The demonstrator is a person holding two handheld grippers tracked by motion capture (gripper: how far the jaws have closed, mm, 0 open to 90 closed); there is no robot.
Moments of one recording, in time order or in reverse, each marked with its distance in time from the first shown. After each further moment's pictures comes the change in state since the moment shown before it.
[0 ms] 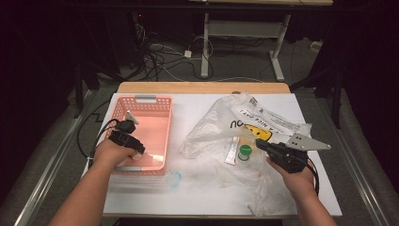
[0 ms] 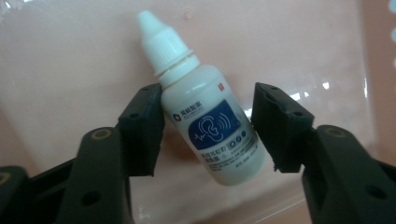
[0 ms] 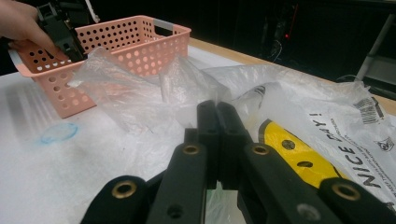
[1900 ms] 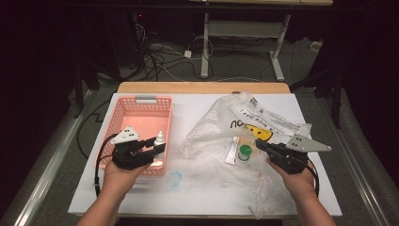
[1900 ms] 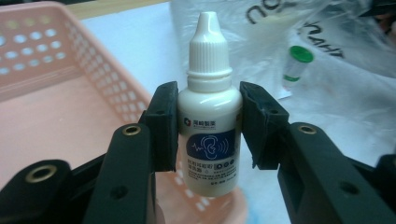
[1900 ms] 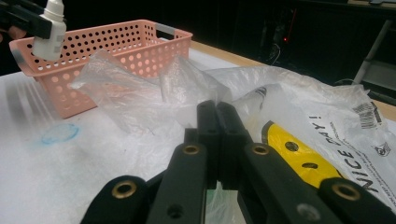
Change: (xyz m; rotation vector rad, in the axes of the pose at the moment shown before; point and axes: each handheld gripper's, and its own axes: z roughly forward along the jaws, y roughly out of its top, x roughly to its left) left arm -0.093 -0.088 -0.046 -0.789 -0.237 0.365; right arm 0.004 0.002 -0.002 -0.010 -0.005 -0.016
